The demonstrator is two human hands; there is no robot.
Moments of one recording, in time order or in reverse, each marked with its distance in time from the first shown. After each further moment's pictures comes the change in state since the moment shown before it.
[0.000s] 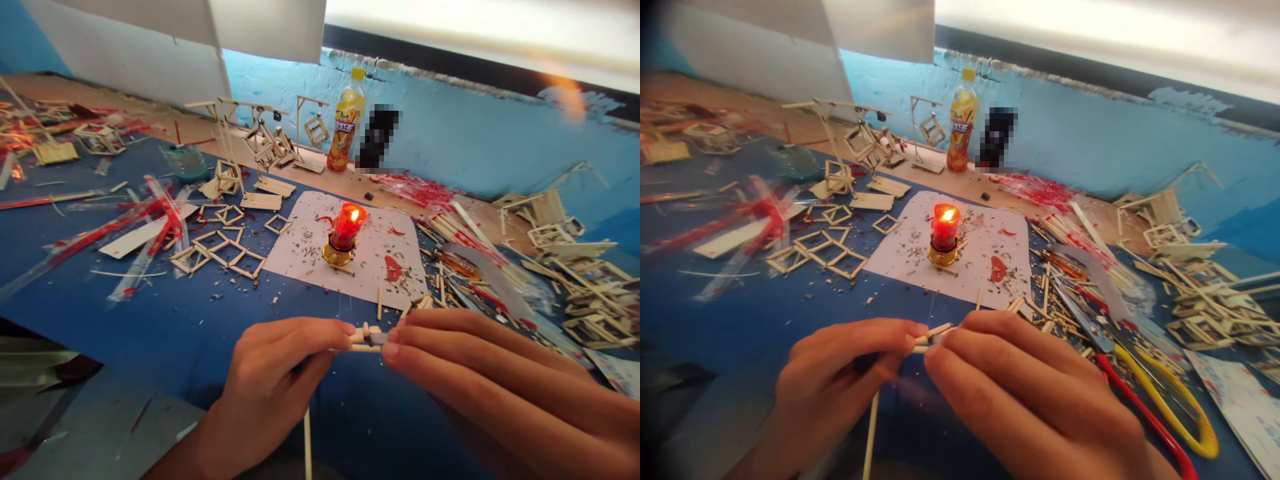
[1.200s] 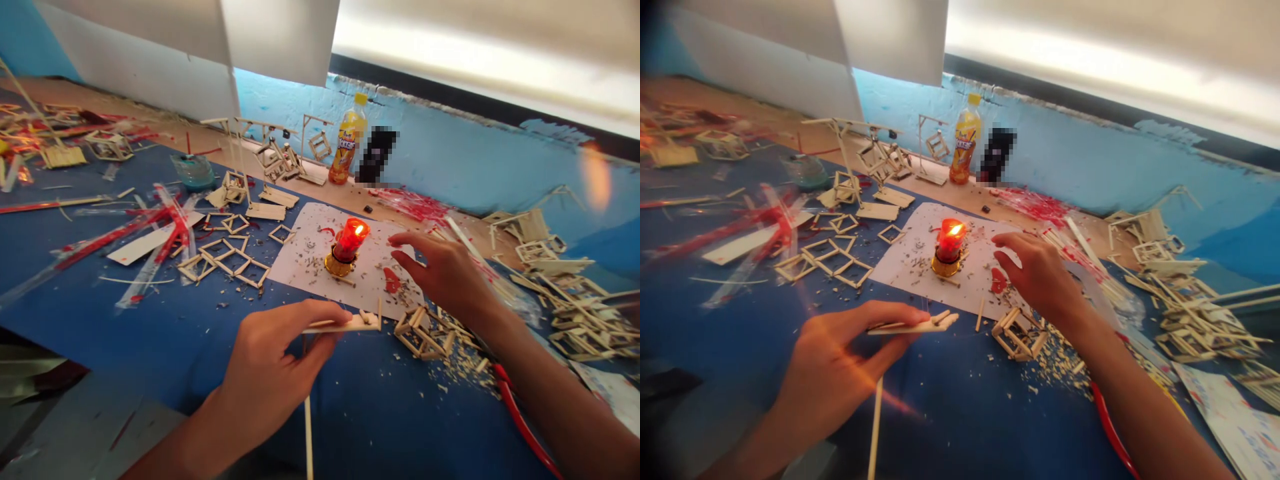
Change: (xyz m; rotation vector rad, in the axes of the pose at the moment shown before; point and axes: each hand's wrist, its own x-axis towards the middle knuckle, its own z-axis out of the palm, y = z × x) left_hand 0.019 -0.002 -0.009 0.068 0.085 -0.102; right_hand 0.069 0.108 0.037 -0.046 0.043 0.354
